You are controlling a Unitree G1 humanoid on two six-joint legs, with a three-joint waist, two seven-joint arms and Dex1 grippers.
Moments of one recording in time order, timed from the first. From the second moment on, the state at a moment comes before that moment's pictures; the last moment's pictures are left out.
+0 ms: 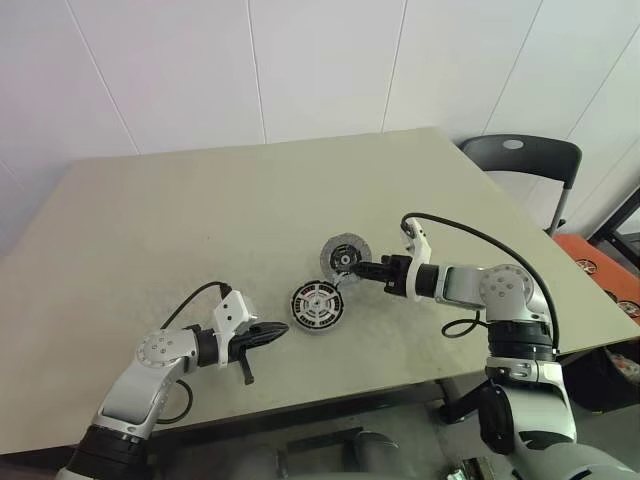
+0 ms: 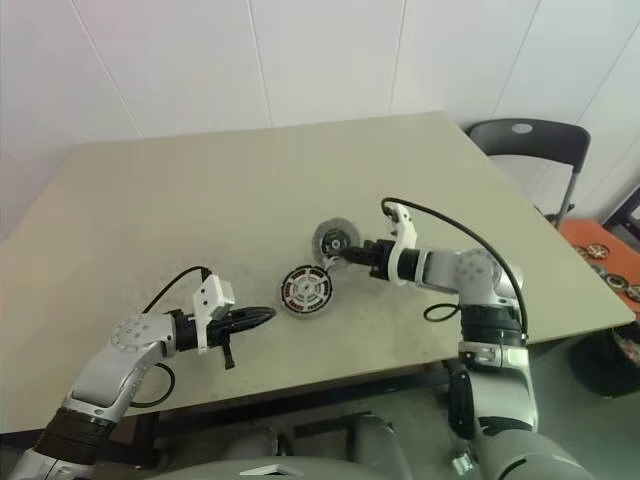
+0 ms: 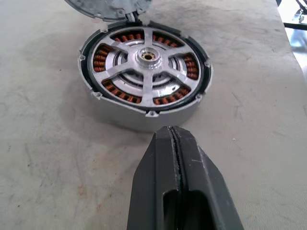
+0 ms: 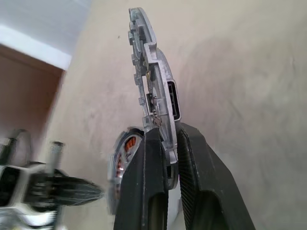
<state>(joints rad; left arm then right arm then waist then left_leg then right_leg) -0.03 0.55 -0.13 -0.12 -0.29 0.25 -0.94 -0.61 -0.35 -0.14 0.16 0.73 1.23 0.45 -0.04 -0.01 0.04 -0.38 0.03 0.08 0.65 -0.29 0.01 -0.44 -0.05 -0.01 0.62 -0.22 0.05</state>
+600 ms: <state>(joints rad) -0.04 0.55 -0.13 -0.12 -0.29 0.25 -0.94 -0.44 -0.54 0.28 0.01 0.17 0.36 0.75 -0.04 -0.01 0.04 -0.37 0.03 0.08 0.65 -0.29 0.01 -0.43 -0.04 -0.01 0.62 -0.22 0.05</state>
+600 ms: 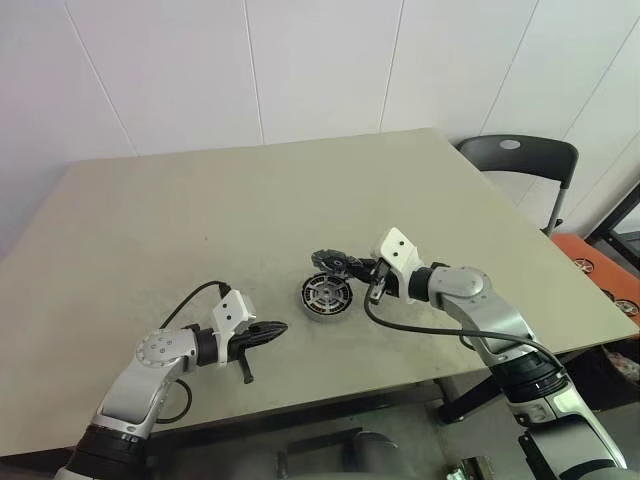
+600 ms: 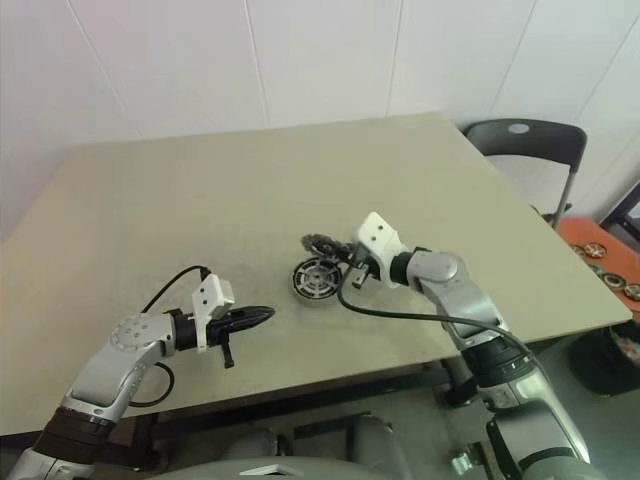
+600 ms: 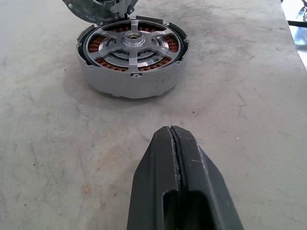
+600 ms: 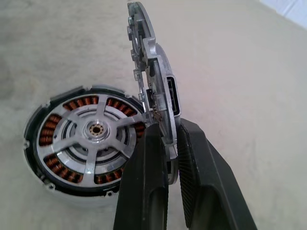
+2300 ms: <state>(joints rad) -0.05 0.57 -0.08 -0.14 -0.33 0.26 -0.93 -0.55 -0.36 0.34 0.21 0.10 0.48 0.87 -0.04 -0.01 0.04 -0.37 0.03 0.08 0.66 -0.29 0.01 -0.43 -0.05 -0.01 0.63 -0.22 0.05</state>
